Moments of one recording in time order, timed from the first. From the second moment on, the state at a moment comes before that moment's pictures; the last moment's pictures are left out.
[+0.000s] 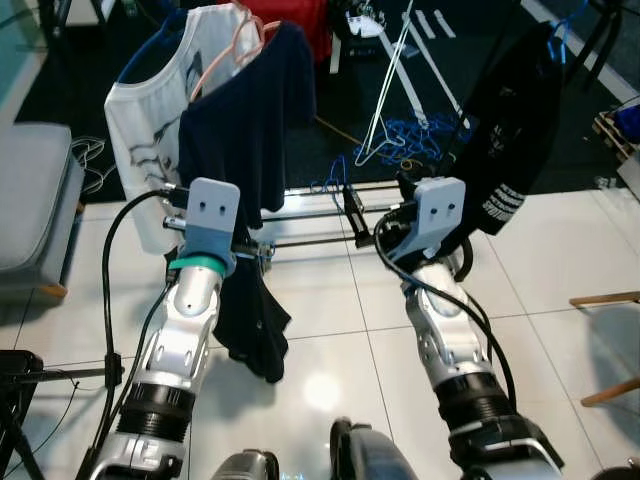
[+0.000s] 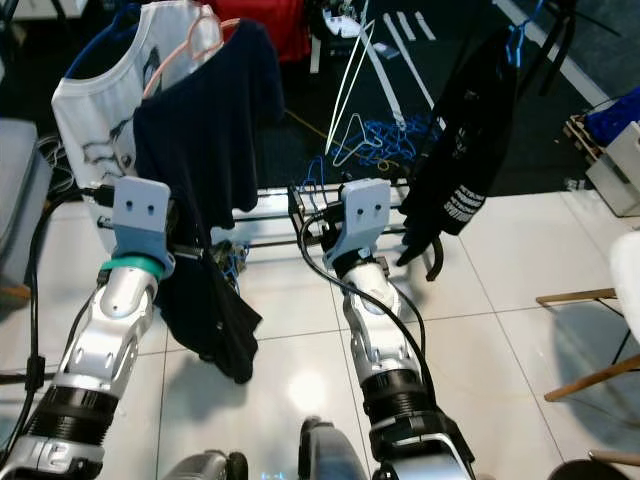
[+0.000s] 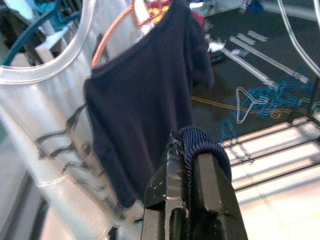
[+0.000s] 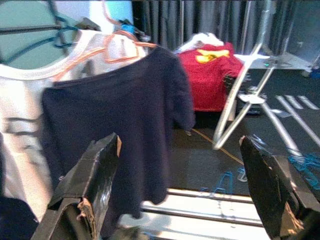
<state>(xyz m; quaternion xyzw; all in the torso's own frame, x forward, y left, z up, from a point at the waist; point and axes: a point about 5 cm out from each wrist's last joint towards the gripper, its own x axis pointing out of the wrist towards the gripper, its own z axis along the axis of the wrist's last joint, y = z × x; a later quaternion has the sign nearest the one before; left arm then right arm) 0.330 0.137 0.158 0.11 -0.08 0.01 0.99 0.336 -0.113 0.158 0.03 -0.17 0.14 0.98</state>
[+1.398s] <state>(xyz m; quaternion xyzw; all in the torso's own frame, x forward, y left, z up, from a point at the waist) 0.321 0.138 0.225 0.06 -0.15 -0.08 0.98 0.342 -0.121 0.246 0.07 -0.29 0.12 0.95</state>
